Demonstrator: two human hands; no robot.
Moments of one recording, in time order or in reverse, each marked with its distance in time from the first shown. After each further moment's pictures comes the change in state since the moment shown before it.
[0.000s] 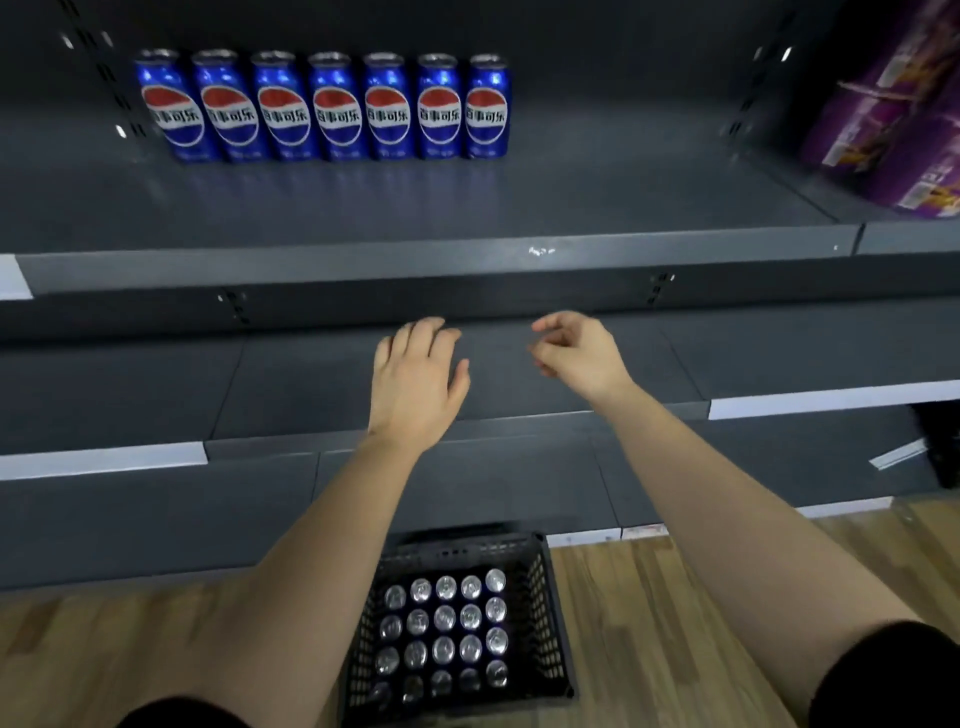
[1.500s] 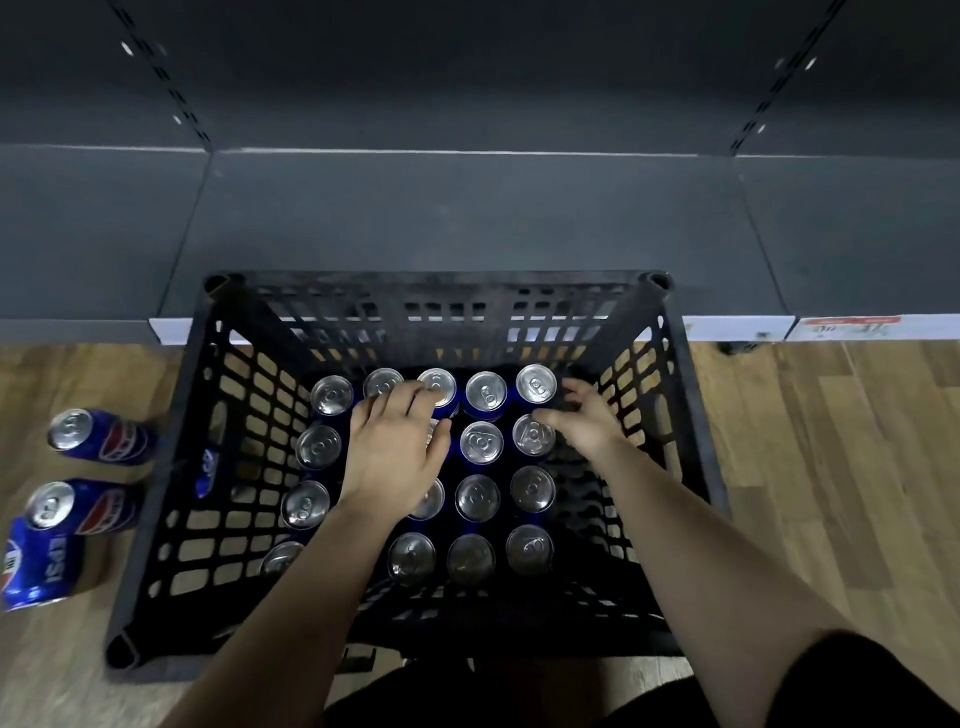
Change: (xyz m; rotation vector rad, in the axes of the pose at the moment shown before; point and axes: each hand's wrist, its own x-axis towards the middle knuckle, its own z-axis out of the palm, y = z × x) left_hand -0.466 -0.104 0.561 -0.035 -0.455 -0.229; right_hand -0.045 0.735 0.330 -0.034 -0.235 0.597
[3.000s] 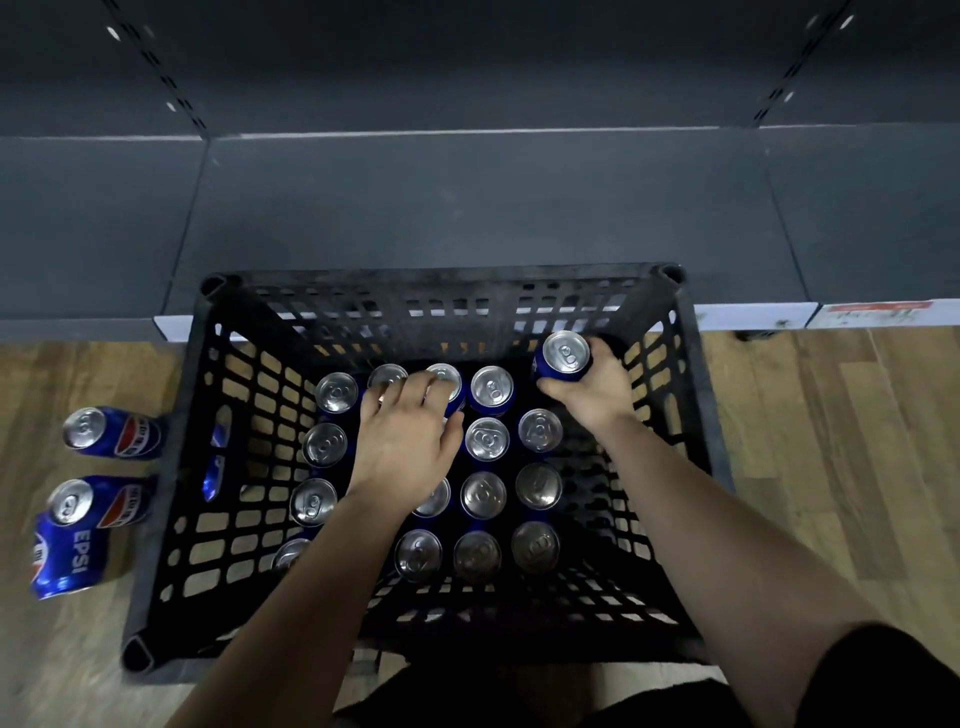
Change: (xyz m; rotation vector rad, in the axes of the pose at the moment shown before) left_hand 0.015 0.009 -0.012 0.083 -0.108 0.028; right_hand 0.007 -0.029 -0.005 -0.064 0.206 -0.207
